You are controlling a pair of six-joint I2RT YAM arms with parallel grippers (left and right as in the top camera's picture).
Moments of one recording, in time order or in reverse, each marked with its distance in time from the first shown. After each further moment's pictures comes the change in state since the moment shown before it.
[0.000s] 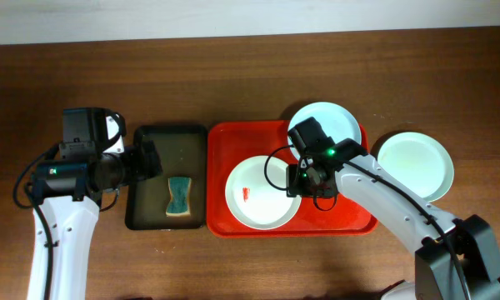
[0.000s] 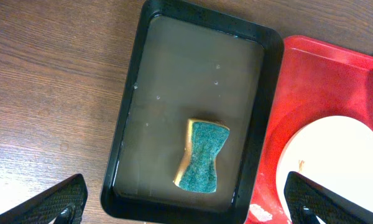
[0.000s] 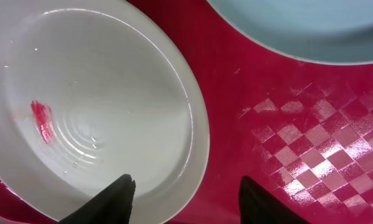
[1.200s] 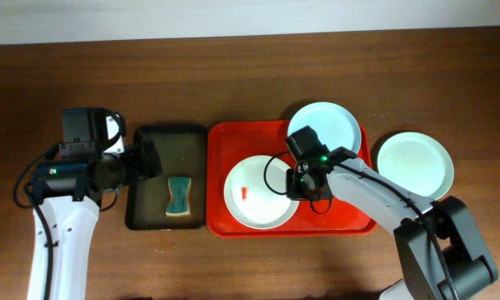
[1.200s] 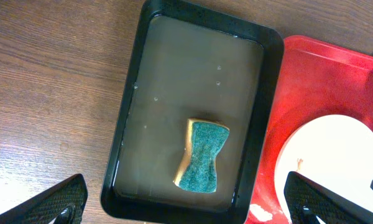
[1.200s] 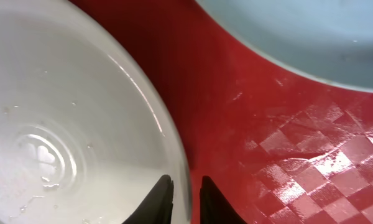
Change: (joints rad) left arm 0.000 0.000 0.000 0.000 0.000 0.000; right arm -0.006 0.084 -0.095 0.184 0.021 0.000
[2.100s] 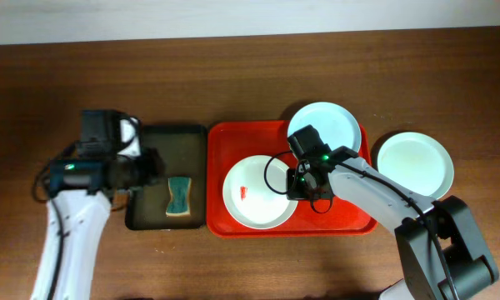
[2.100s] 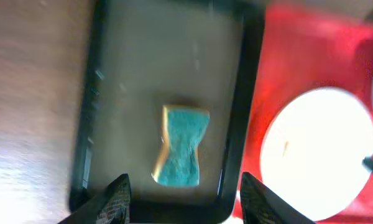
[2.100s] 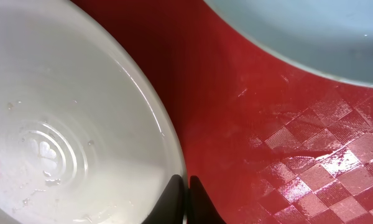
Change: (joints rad) left arm -0.063 0.034 -0.059 0.034 0.054 0.000; right arm -0.012 0.000 0.000 -0.005 -0.030 -0.001
